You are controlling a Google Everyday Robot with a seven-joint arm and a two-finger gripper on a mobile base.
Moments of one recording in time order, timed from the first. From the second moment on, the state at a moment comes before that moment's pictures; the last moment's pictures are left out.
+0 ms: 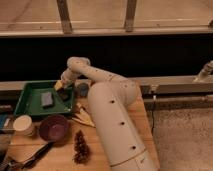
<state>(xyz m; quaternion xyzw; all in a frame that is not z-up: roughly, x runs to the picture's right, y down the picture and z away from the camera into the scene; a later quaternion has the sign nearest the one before) -0.299 -0.018 0.967 -0.39 -0.15 0.47 0.78</state>
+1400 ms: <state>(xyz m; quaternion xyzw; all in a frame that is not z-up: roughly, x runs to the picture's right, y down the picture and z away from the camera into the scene) -0.253 0.000 0.928 -0.39 -0.13 0.48 0.78</state>
